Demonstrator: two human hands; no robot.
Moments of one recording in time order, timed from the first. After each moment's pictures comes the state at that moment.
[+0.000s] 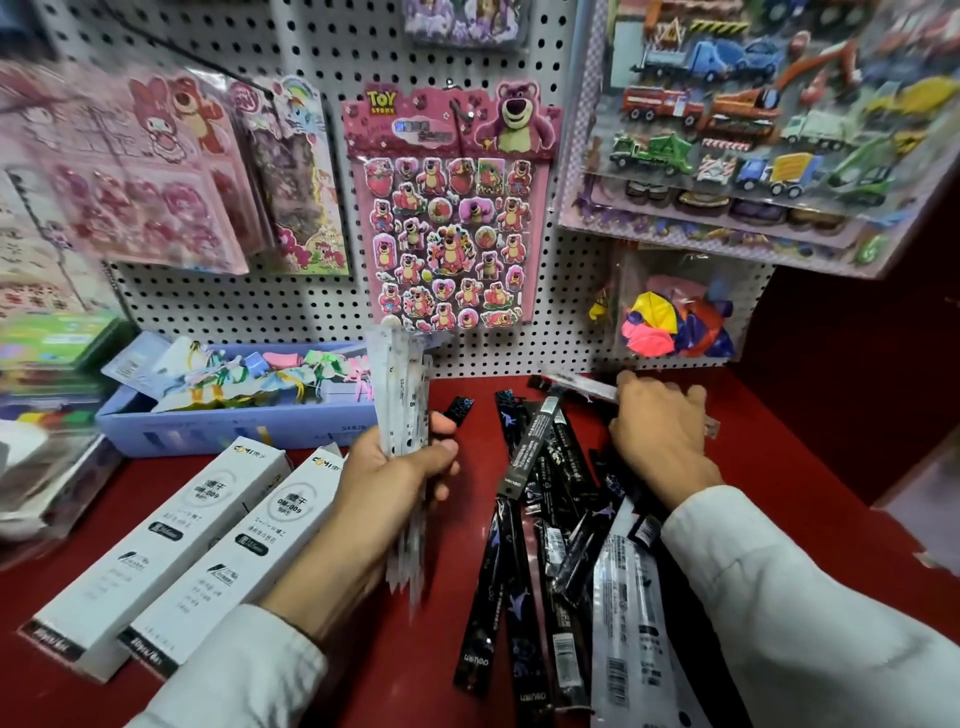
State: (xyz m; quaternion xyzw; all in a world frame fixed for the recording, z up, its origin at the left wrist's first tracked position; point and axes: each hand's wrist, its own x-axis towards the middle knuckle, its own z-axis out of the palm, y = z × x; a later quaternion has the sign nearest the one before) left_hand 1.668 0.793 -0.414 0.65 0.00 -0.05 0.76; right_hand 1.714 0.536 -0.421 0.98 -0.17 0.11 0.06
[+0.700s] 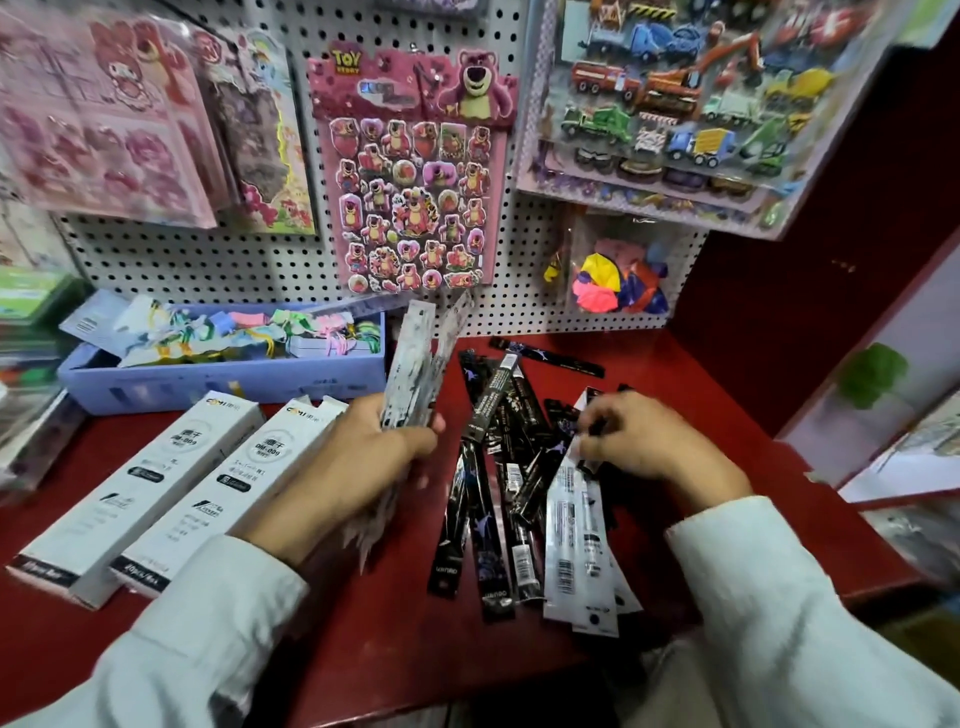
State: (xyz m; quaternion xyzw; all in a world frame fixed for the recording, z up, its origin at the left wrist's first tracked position) left_hand 1.634 0.803 -0.399 0.76 -0.05 -0.13 0.64; right_hand 1.616 0.535 -0.396 0.96 -0.14 -0.08 -0.22
